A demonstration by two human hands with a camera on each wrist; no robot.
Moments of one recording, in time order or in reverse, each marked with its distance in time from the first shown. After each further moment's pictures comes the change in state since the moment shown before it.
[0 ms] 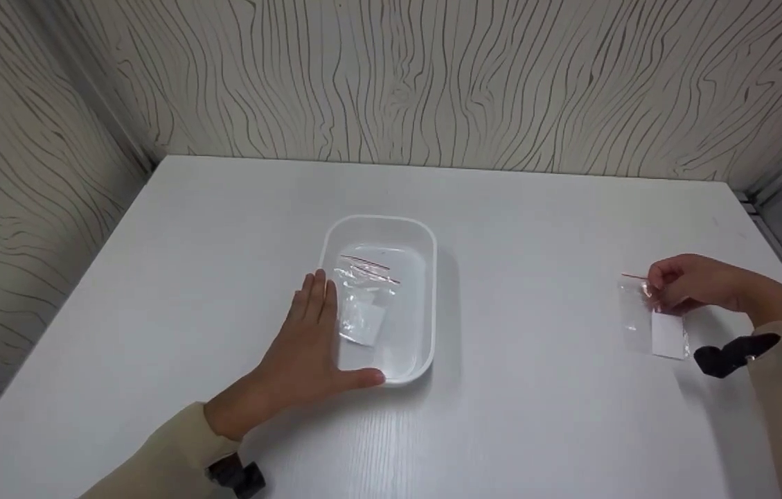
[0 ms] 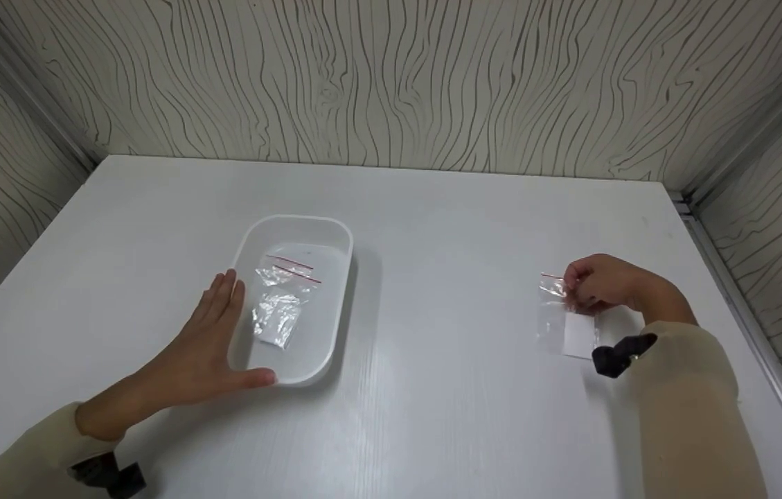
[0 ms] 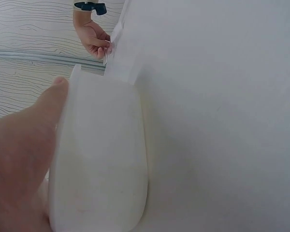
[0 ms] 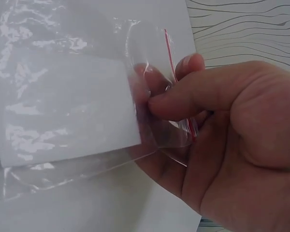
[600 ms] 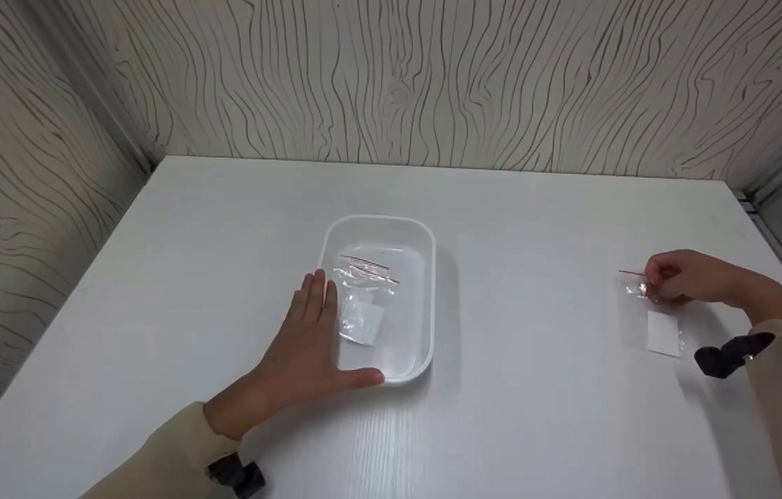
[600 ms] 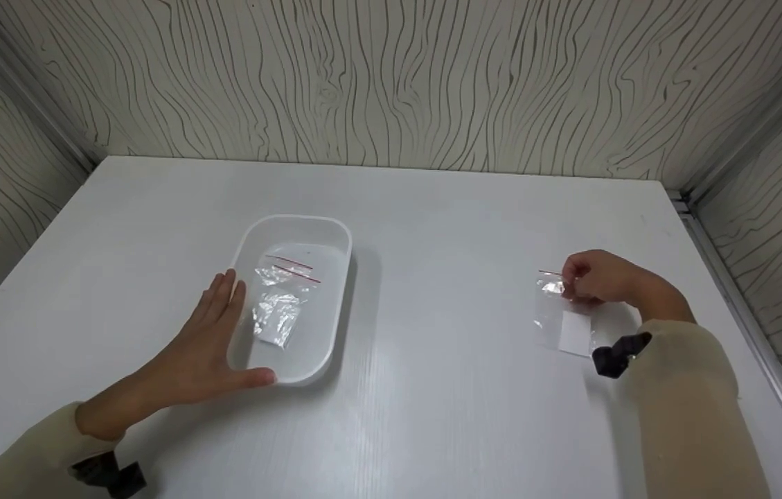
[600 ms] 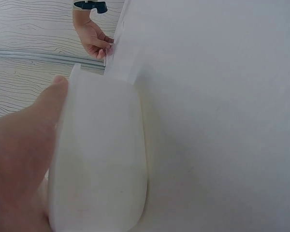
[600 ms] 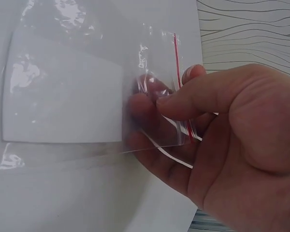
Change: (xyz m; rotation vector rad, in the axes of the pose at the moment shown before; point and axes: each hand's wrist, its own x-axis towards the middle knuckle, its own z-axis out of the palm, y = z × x) left_hand 0.002 -0.001 0.001 -0.004 -0.015 -0.019; right_hand 0.001 -0.003 0.001 -0.130 0.059 -0.053
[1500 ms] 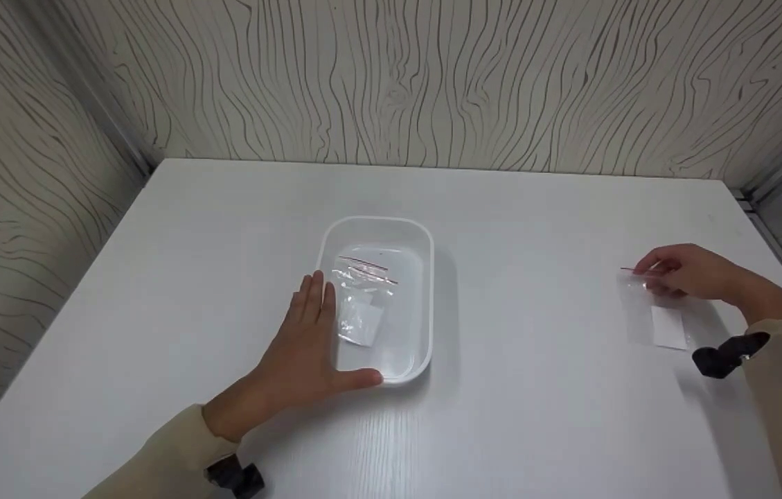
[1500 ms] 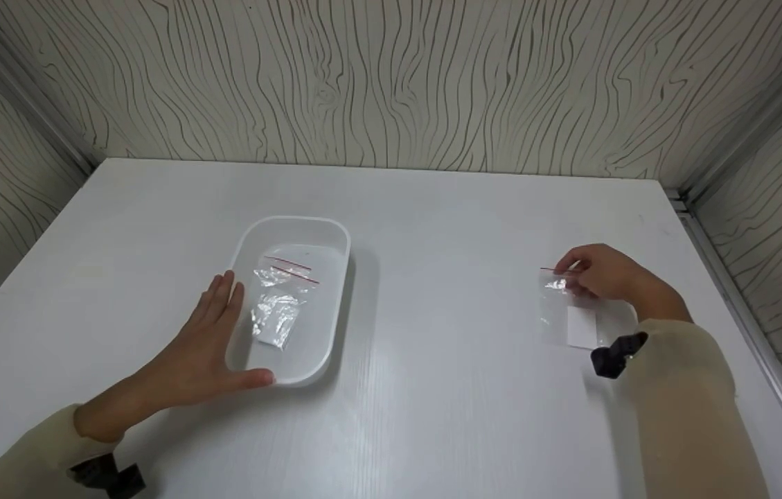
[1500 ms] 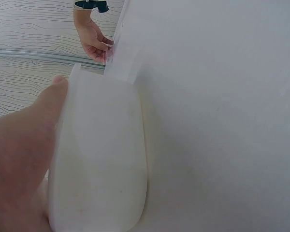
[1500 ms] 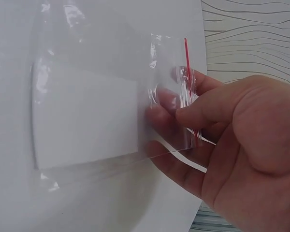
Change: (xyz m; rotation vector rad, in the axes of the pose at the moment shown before) left_hand -0.001 0.001 -0.002 -0.011 -0.003 0.006; right_hand 0.001 0.002 -0.001 -0.088 0.113 -0.037
